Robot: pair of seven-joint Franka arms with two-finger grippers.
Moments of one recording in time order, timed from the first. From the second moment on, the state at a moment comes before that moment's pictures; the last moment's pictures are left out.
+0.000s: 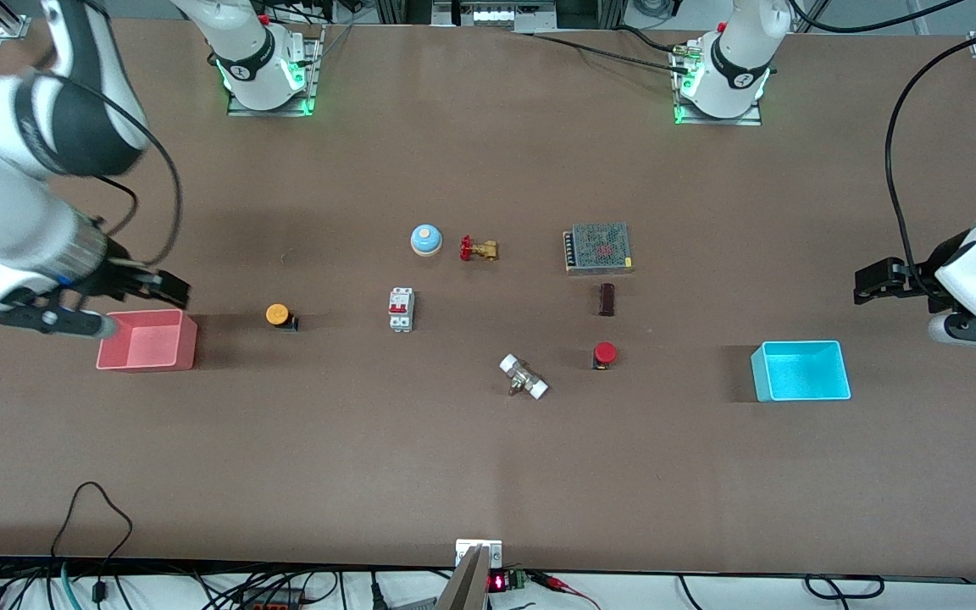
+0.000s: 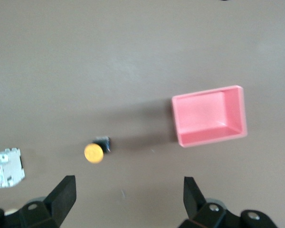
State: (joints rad) left arm -0.02 0.28 0.03 -1.39 0.01 1.63 0.12; right arm -0.07 0.17 0.15 -1.67 -0.08 1.83 0.23
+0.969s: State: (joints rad) left arm -0.03 0.04 -0.03 -1.70 0.01 1.73 0.06; right arm -0.07 0.12 0.14 -1.60 -0.01 1.67 0.22
